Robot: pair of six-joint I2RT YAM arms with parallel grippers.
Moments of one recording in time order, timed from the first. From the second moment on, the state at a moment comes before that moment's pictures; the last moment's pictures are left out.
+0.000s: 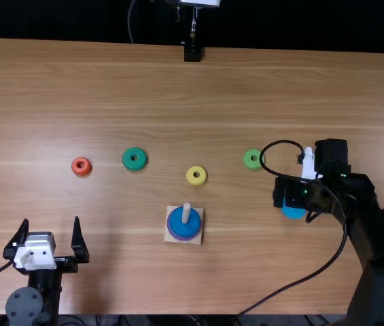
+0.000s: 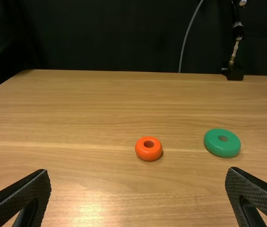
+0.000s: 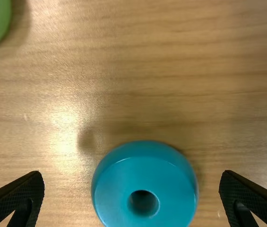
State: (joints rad) left arm -0.03 0.02 0.05 -0.14 -0.09 -0.05; right arm -0.06 1.72 1.05 -0.64 -0.10 0.01
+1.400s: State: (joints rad) left arm -0.03 0.02 0.05 -0.14 -0.09 -0.05; right arm -0.06 1.76 1.04 -0.64 -0.04 0.00
